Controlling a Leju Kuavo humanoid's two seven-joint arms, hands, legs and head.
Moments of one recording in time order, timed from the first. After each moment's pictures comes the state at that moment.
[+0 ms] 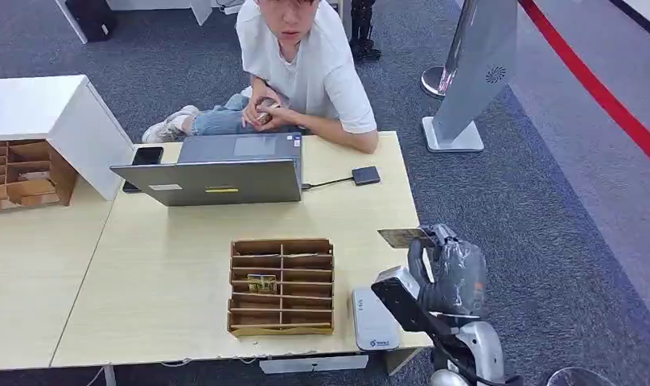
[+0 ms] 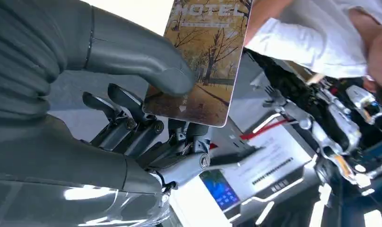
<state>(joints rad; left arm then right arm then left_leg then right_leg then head) -0.04 -0.18 0.97 -0.25 -1.14 0.28 -0.17 0.03 -0.01 0.38 -1.71 1.00 -0.47 0.05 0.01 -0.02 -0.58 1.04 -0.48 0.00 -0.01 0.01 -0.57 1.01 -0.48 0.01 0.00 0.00</state>
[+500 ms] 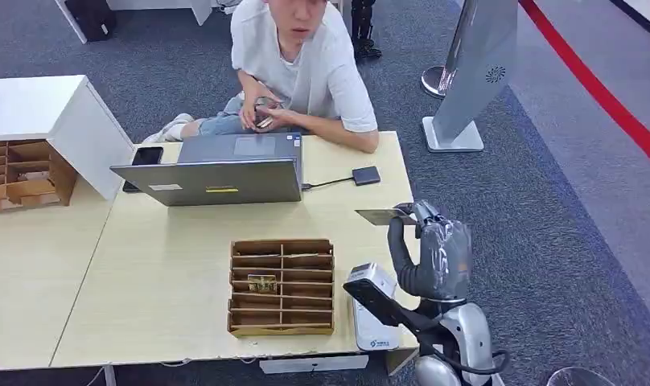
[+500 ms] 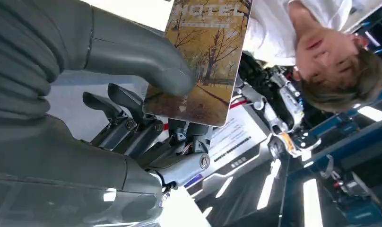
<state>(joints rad) -0.04 -0.18 0.97 -0.25 -1.16 0.28 -0.17 -0.07 0.00 0.47 -1.72 1.09 -0.47 0.04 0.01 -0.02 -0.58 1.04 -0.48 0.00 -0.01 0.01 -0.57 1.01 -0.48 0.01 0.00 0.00</state>
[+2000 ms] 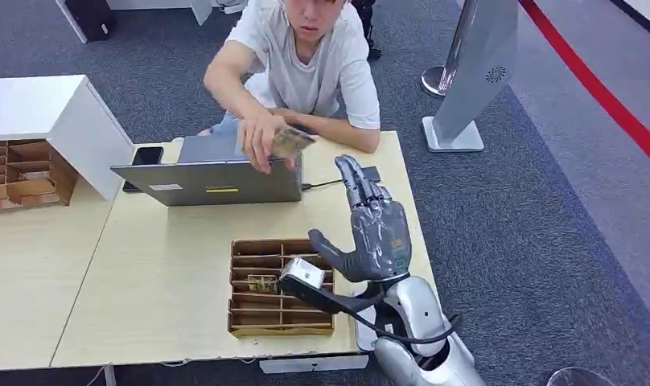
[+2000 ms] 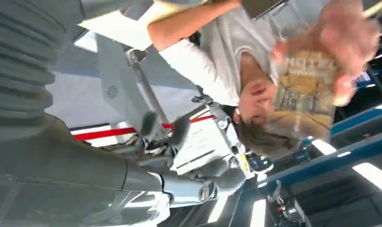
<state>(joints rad) -0.07 -0.18 0.96 -0.25 -1.20 0.27 -0.14 -0.26 0.03 0.66 -1.57 1.16 -0.39 0.09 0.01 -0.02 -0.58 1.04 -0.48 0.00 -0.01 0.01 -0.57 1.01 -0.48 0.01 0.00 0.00</state>
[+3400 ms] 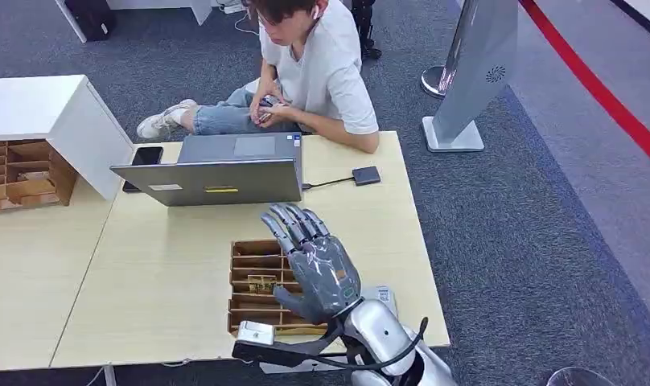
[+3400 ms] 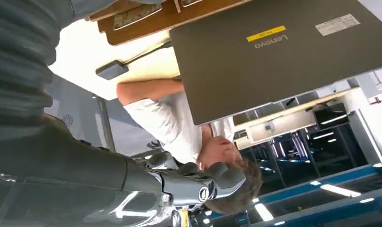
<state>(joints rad) -0.08 -0.18 0.96 -0.25 -1.19 0.27 -0.14 -0.28 0.01 0.86 -1.52 1.10 -0.21 0.07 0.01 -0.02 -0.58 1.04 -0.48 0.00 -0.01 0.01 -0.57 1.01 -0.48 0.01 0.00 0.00</state>
